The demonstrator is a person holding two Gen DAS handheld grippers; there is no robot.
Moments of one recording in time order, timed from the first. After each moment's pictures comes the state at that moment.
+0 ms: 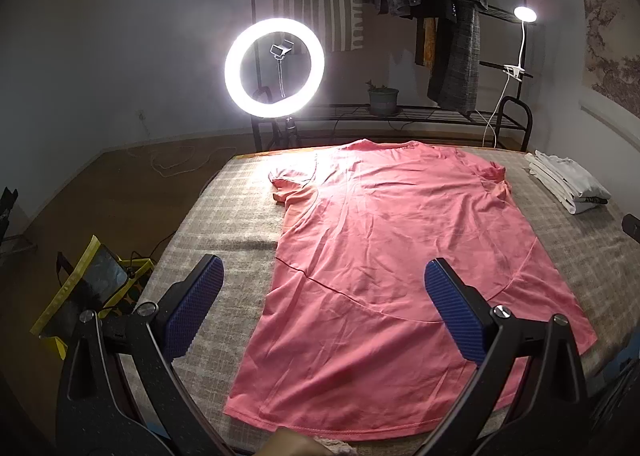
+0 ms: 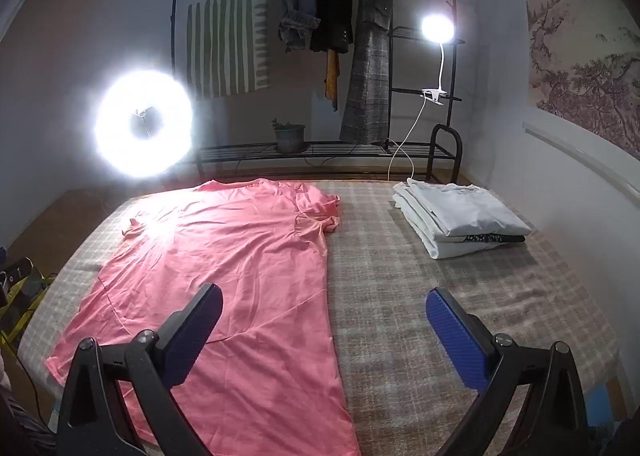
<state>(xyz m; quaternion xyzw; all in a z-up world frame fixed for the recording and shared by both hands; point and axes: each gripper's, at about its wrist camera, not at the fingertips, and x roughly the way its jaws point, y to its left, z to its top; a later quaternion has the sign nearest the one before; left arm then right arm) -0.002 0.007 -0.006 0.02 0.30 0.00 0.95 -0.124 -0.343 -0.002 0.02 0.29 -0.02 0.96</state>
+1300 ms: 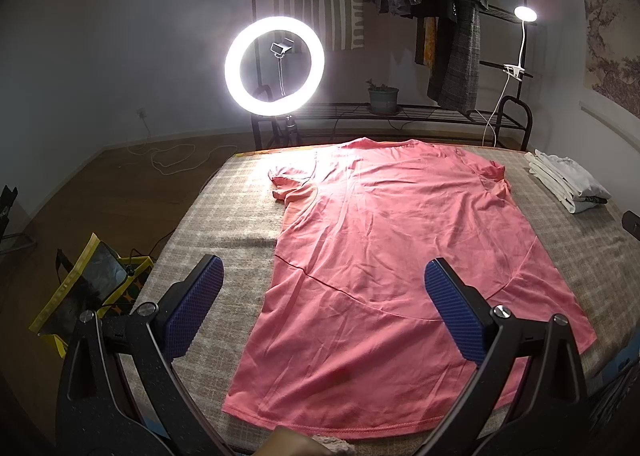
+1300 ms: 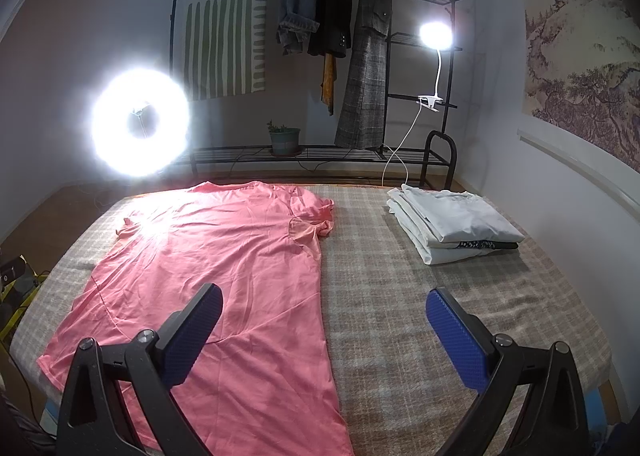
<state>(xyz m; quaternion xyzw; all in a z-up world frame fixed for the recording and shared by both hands) -0.003 0.010 -0.007 0.02 0.30 0.00 0.95 -0.123 -0.346 0.001 0.01 0.28 -0.03 0.96</state>
